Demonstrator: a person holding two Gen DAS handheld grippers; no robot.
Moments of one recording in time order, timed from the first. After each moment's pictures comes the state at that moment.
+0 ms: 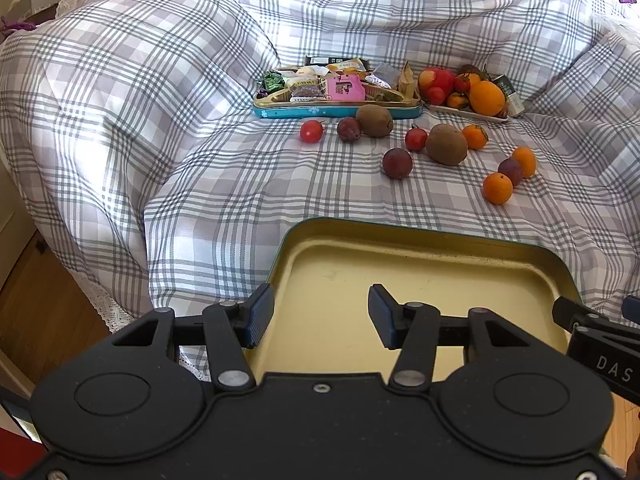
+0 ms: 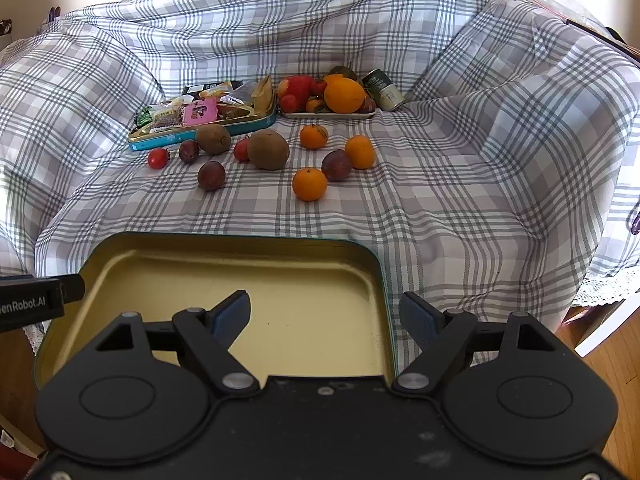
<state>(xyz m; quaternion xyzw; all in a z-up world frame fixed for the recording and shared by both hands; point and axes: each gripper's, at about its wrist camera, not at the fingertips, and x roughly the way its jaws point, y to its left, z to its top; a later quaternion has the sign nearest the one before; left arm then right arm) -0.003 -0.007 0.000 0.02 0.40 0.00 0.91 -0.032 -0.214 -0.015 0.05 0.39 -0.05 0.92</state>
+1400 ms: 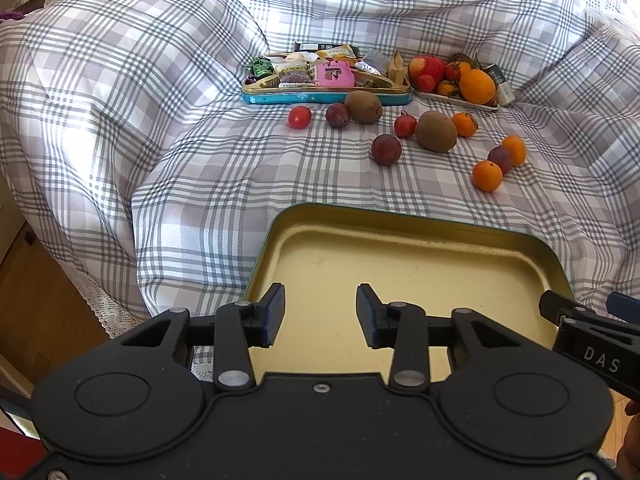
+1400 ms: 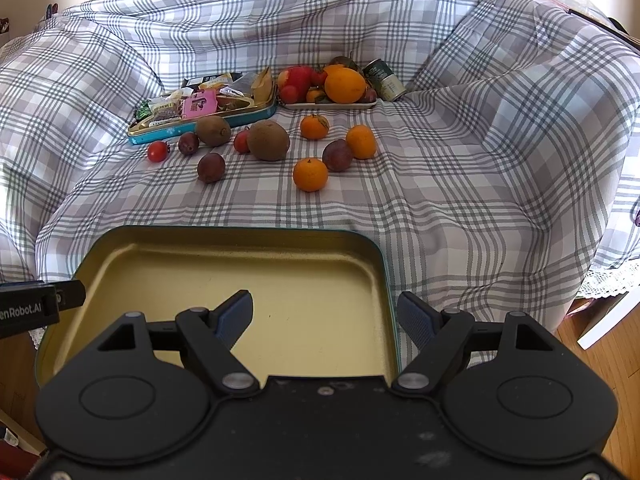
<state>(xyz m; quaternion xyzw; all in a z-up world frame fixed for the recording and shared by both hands) -0.003 -0.008 -0.002 0.01 0.43 -0.02 0.90 -0.030 -0.213 -0.019 0.06 0.41 -0.05 0.91</state>
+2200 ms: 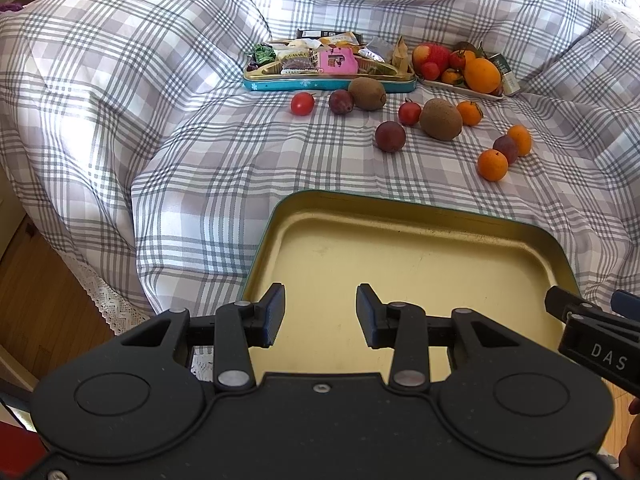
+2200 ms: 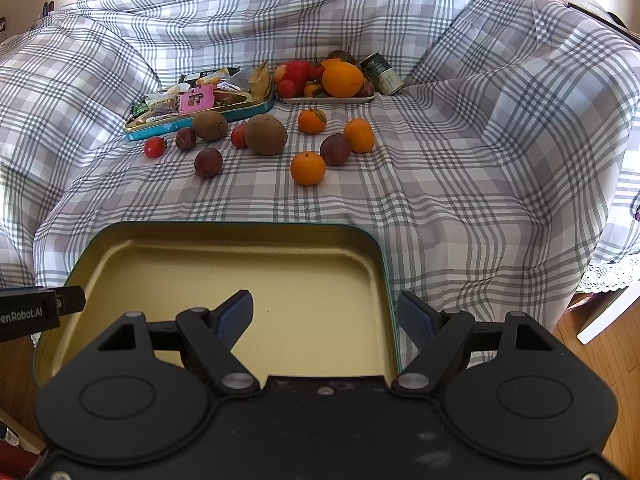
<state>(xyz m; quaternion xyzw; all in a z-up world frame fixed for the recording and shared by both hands) 0.000 -0.007 -0.007 0.01 0.44 -0.01 0.90 -0.030 -0.216 -0.022 0.06 0.41 -0.05 0.91</state>
